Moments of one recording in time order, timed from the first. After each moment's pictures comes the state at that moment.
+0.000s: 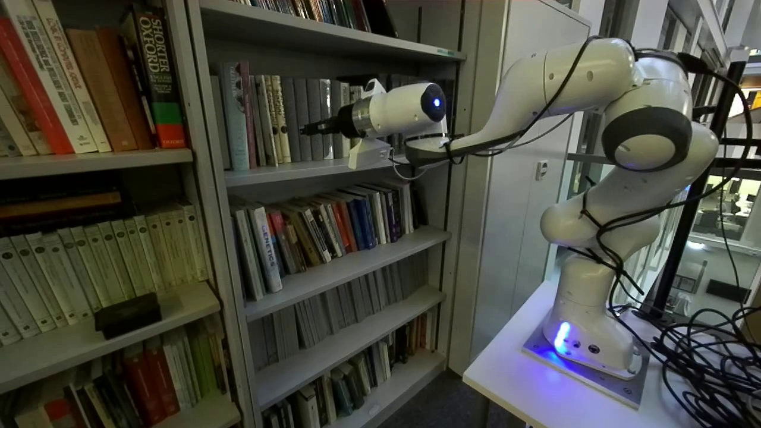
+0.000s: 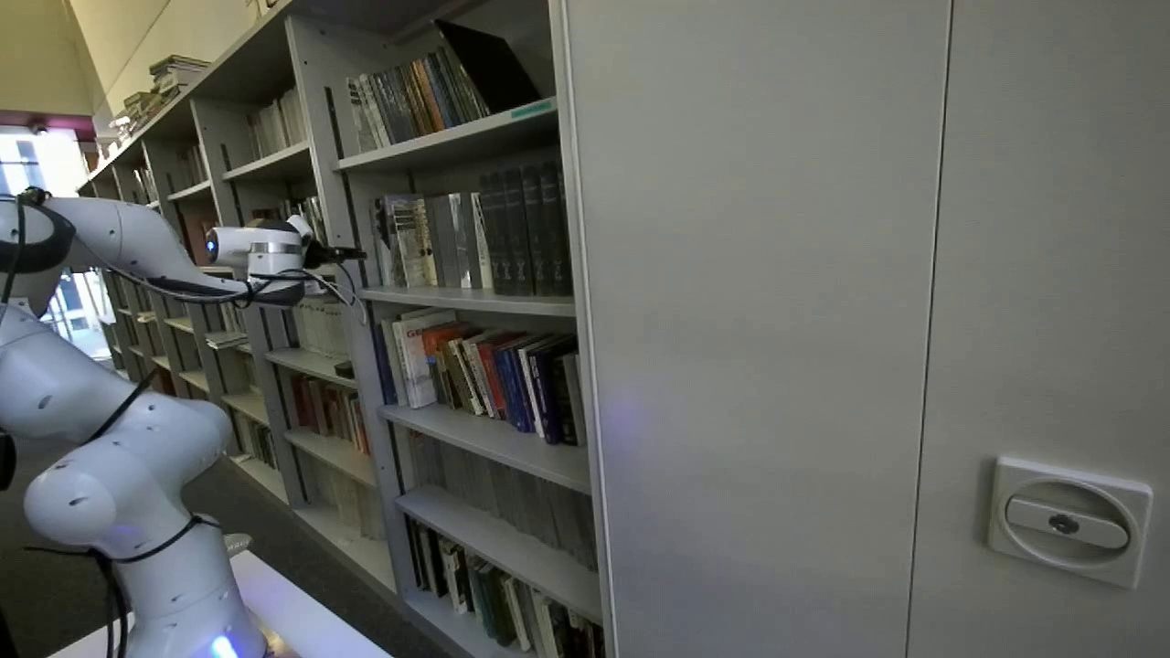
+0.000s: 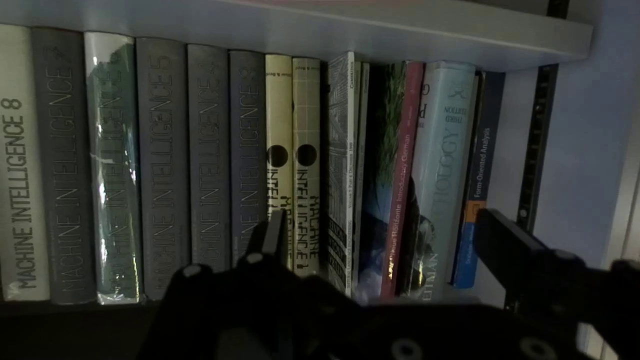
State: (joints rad) arm -0.88 -0.68 1.19 -2.07 -0.95 3.22 1.52
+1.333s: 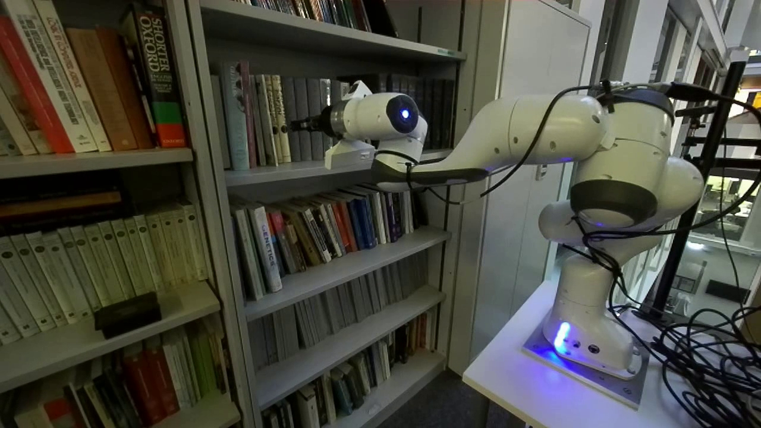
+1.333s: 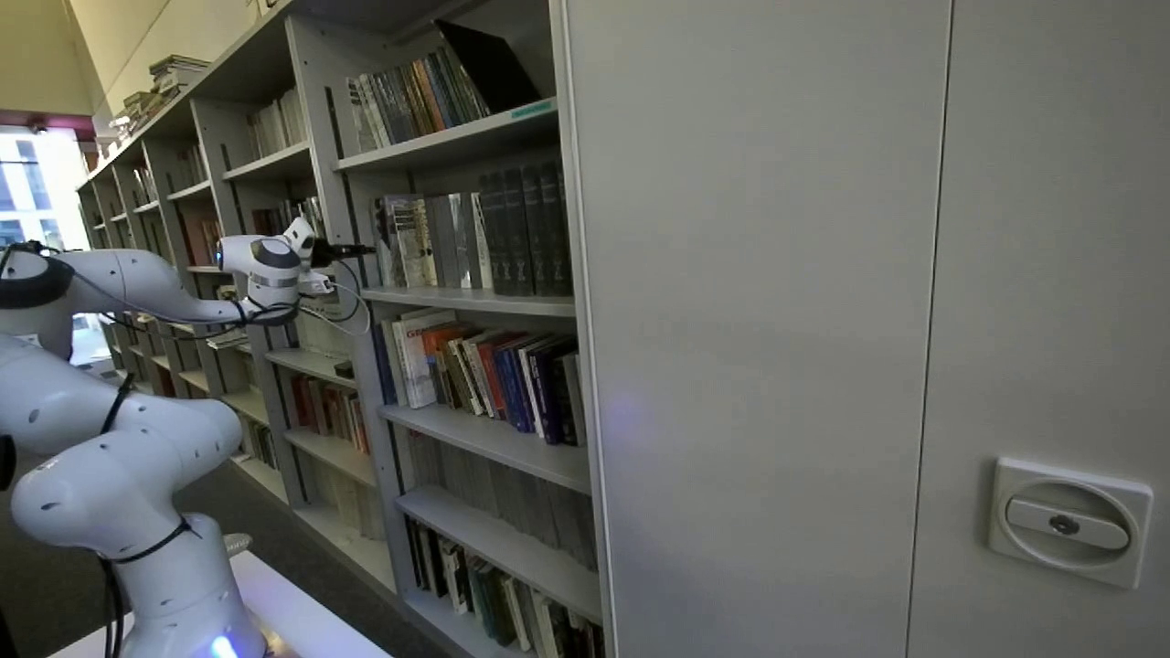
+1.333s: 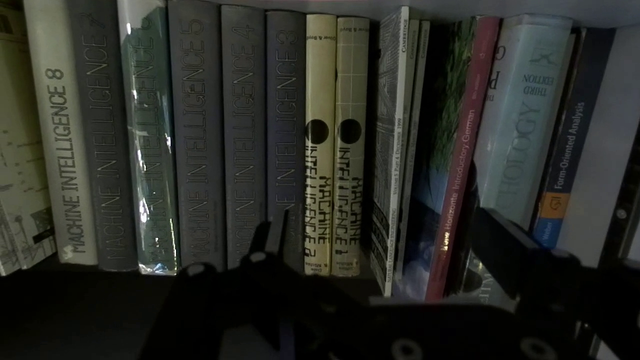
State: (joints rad) arm -1.09 -0.97 1.34 -2.01 -0.18 3.14 1.07
